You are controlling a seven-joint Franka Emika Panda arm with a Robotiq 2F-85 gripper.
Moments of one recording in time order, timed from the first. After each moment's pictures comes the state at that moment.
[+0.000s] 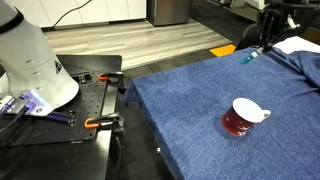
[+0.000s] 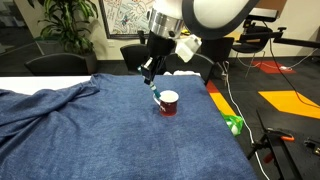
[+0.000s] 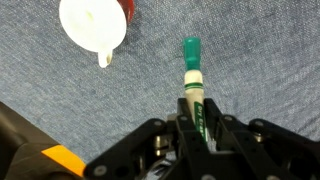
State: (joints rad) arm 0.07 0.26 -0.11 -2.04 -0.01 2.64 0.08
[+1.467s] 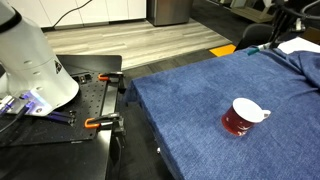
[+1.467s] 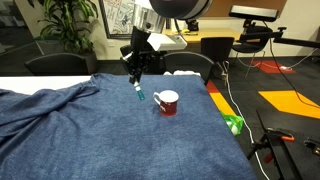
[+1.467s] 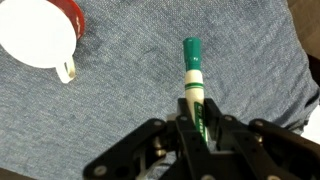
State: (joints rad) arm 0.00 0.40 -0.04 -1.79 0.22 2.48 0.17
